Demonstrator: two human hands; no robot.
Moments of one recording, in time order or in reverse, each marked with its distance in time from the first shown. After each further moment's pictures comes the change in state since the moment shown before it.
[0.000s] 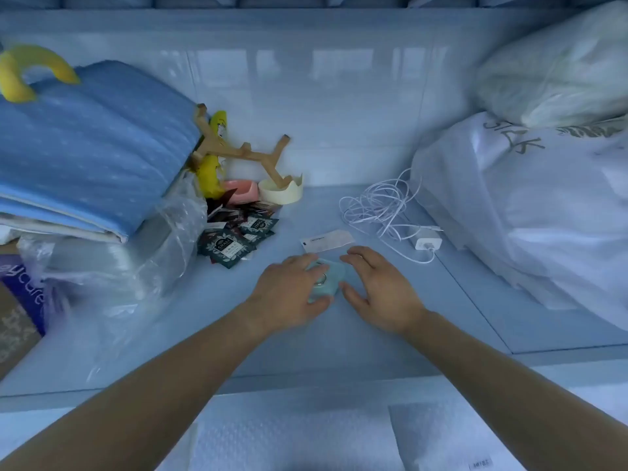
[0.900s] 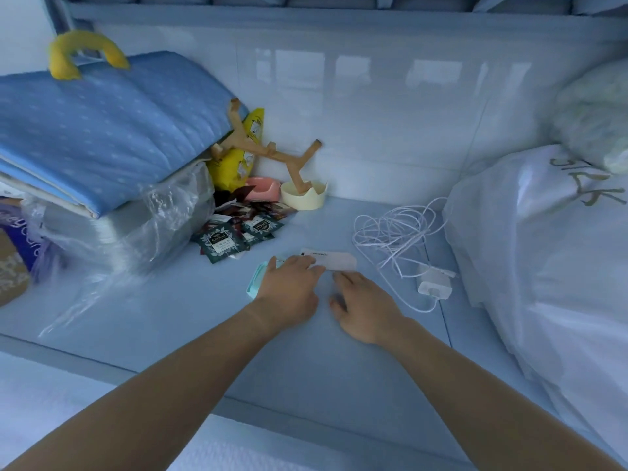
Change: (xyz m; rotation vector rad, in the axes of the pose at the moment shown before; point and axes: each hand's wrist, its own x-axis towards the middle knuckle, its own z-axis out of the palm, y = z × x) left_hand 0.073 0.033 0.030 0.098 -0.099 -0.432; right_hand 0.055 0.083 0.022 -0.103 -0.346 -0.114
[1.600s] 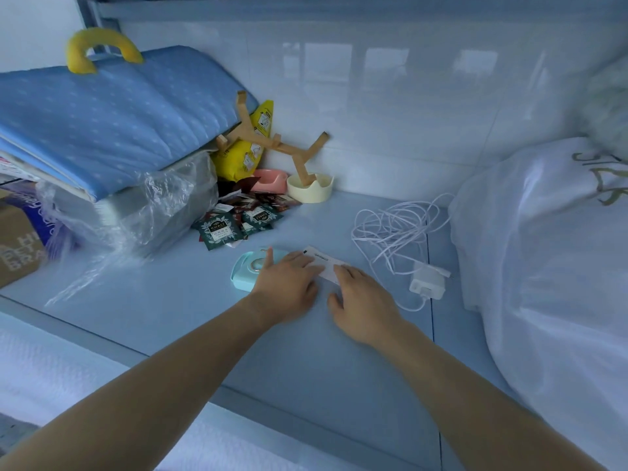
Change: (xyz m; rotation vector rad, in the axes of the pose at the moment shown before) left_hand 0.000 0.021 0.013 0.003 0.073 -0.022; right_hand -0.017 0.017 -0.009 0.062 0.125 -0.059
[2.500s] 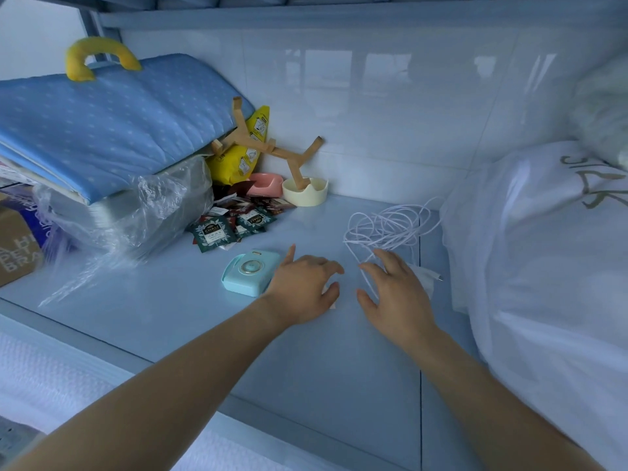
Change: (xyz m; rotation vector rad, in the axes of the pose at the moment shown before) left_hand 0.009 0.041 -0.012 -0.107 0.091 0.059; right_hand -0.016 0.055 -0.021 0.022 0.207 -0.011
